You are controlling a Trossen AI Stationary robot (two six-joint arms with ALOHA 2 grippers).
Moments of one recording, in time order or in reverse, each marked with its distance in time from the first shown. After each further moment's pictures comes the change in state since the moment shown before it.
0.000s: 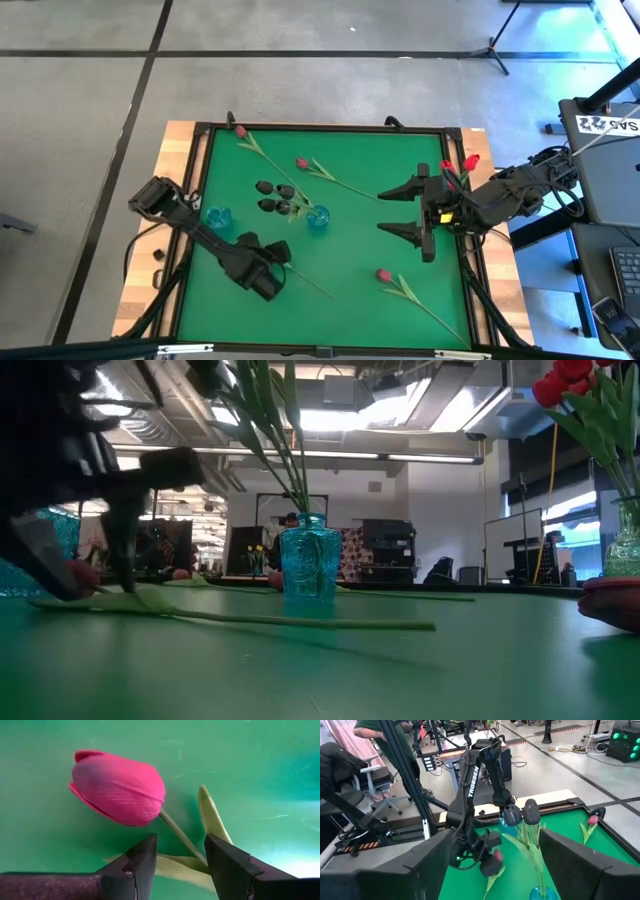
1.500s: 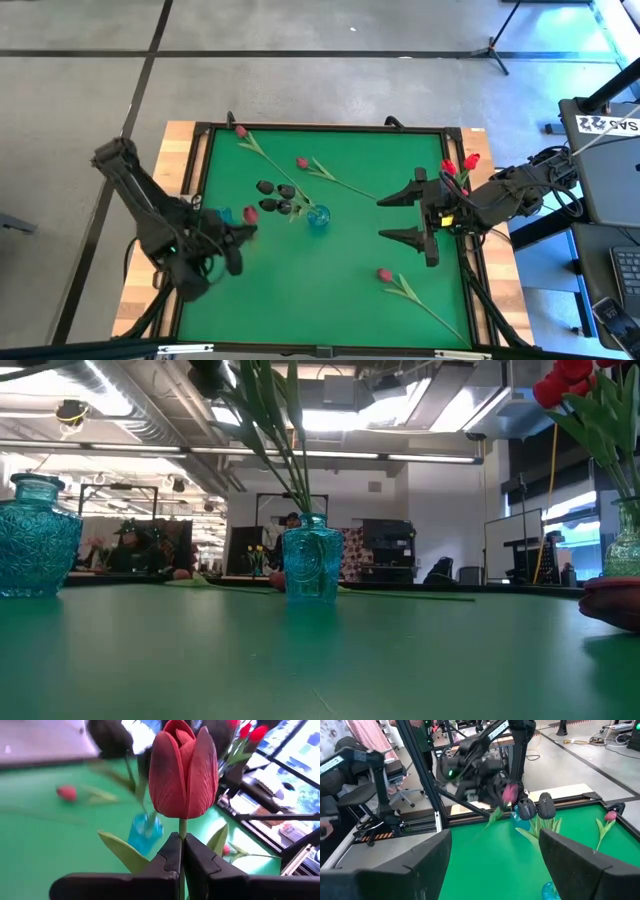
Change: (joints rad) left arm -0.291 -0.589 -0.044 -0.053 -0.784 0.949; right arm 0.000 0.000 0.000 -0.013 -0.076 0.011
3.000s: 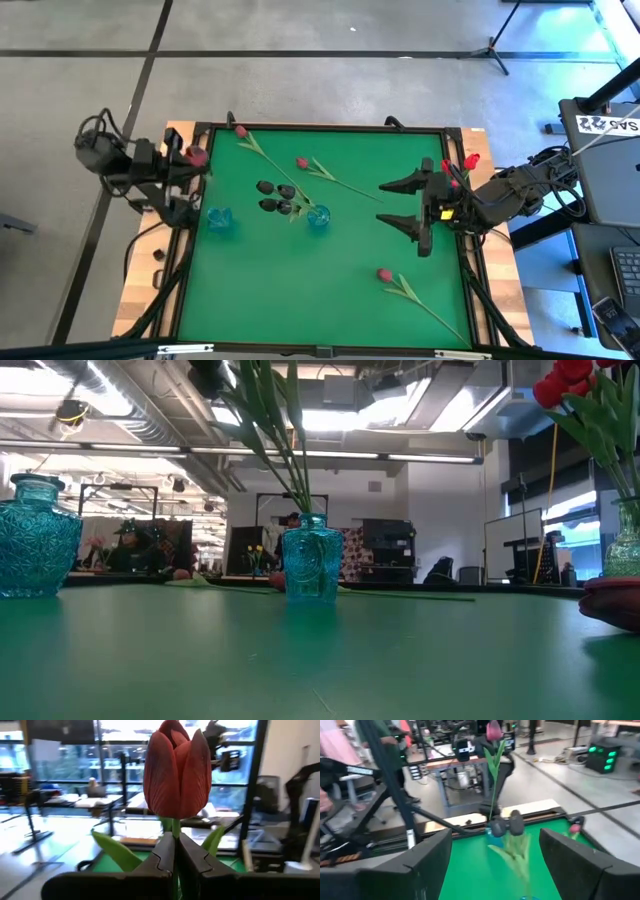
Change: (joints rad) left arm 0.241 -0.789 -0.033 0.463 0.467 1.620; right arm 0.000 0.000 0.000 0.050 0.162 -0.052
